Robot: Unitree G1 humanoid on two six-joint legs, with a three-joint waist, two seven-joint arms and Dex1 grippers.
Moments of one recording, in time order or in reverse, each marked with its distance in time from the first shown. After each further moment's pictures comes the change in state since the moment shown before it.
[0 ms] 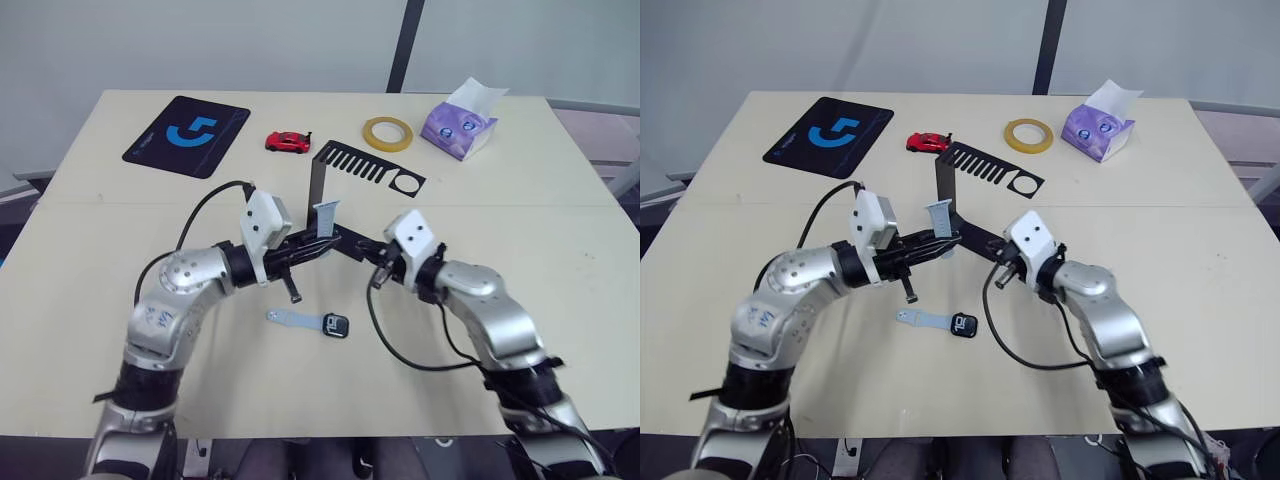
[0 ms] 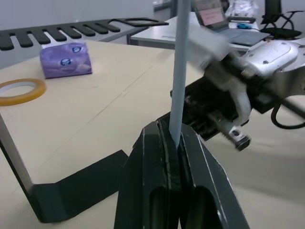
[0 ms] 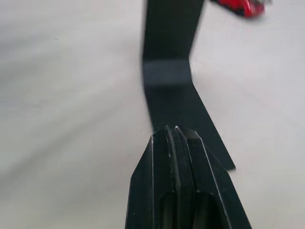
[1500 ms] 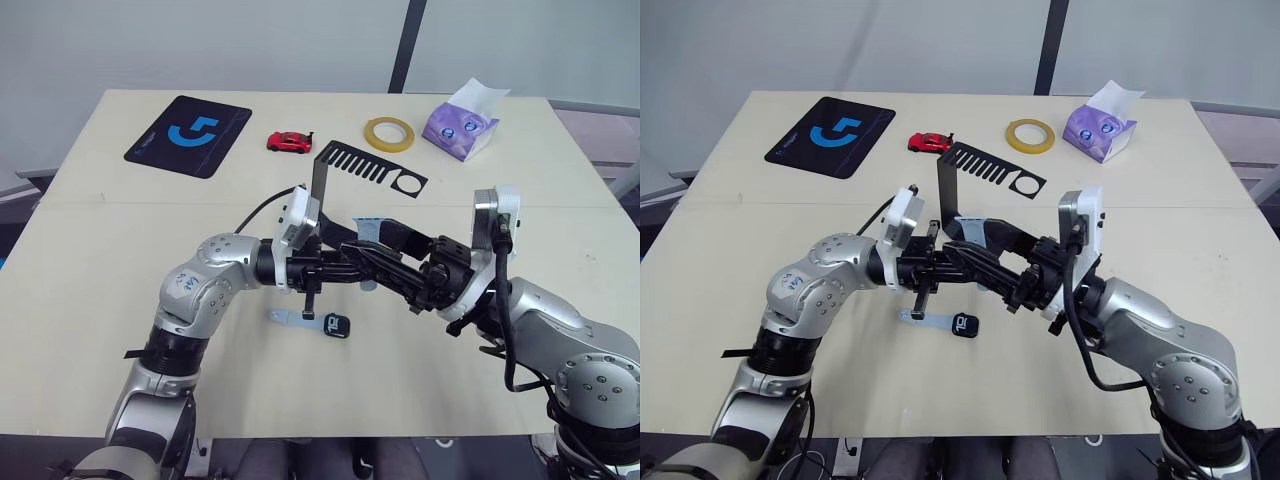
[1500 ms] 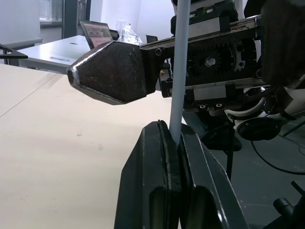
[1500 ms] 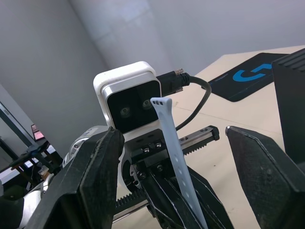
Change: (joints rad) left arm -0.117 -0.112 -0.109 0.140 -0.140 0.064 -0.198; right arm 0.047 -0.077 -0.187 -0.322 1.077 0.201 -0.455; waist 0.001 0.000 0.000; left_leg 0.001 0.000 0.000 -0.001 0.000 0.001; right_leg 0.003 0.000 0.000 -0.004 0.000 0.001
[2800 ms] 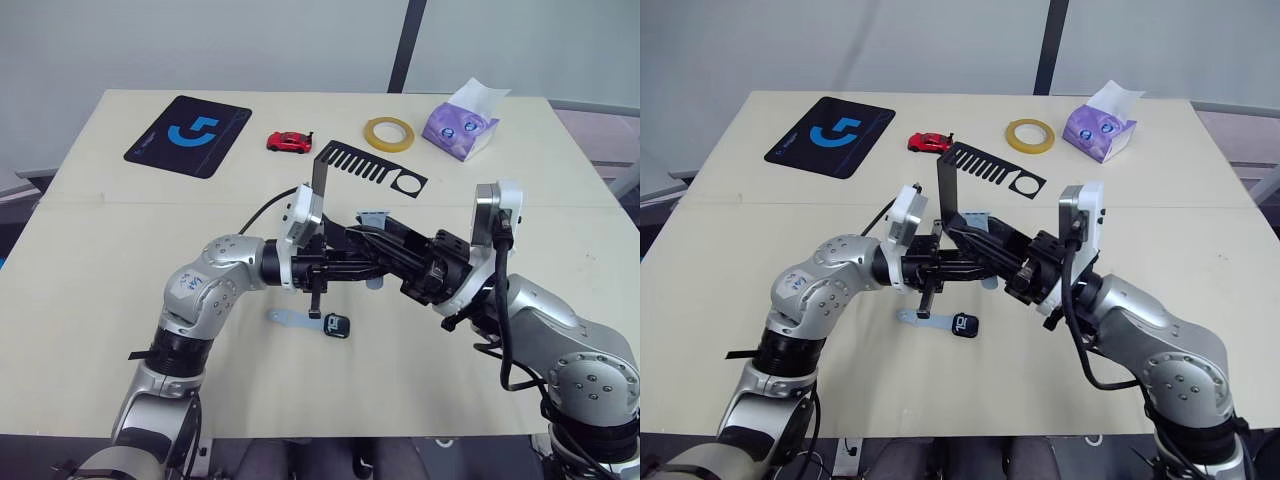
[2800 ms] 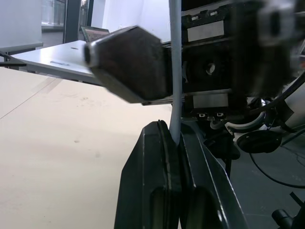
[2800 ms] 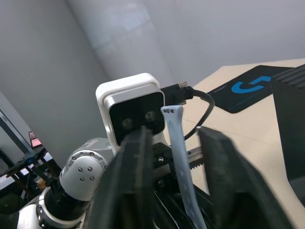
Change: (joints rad) left arm 0.000 -0.029 0.004 -0.011 -0.021 0.025 0.032; right arm 0.000 0.037 0.035 0.001 -0.040 -0.064 0.000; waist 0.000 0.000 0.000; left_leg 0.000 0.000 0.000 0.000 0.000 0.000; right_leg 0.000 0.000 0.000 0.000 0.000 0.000
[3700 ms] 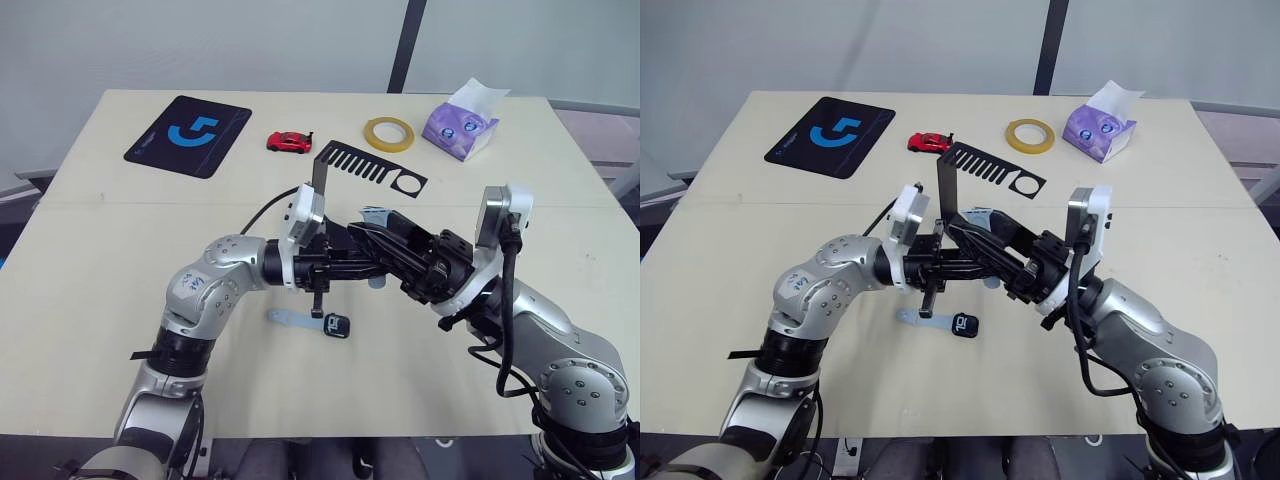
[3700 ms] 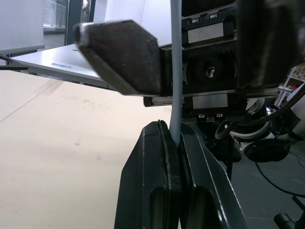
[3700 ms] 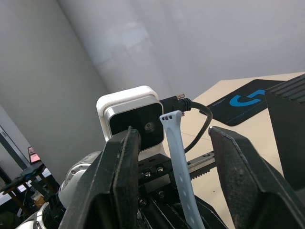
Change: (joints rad) left arm -0.001 -0.012 0.000 0.000 0.000 0.000 0.013; right arm 0.028 0.027 0.003 0.000 -0.046 -0.052 0.027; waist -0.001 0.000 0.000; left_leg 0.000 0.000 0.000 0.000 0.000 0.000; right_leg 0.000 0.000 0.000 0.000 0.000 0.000
